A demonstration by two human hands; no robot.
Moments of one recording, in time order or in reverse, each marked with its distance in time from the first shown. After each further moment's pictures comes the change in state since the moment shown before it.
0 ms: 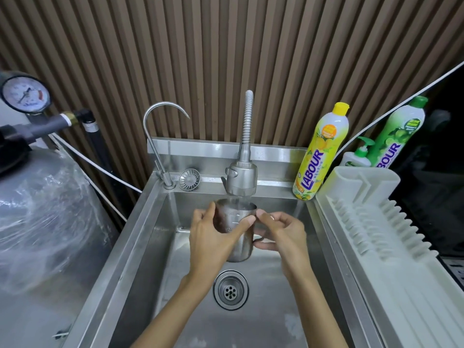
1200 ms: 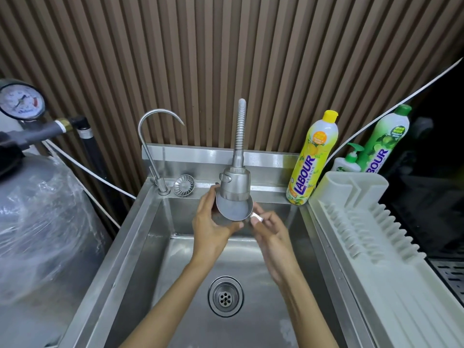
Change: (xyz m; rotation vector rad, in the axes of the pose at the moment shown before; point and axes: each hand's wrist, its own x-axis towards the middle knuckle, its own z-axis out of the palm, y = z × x) left_hand 0.023 0.002 0.012 -0.371 -0.052 0.135; right_hand 0.014 0.020 0.000 0.239 -0.240 -0.140
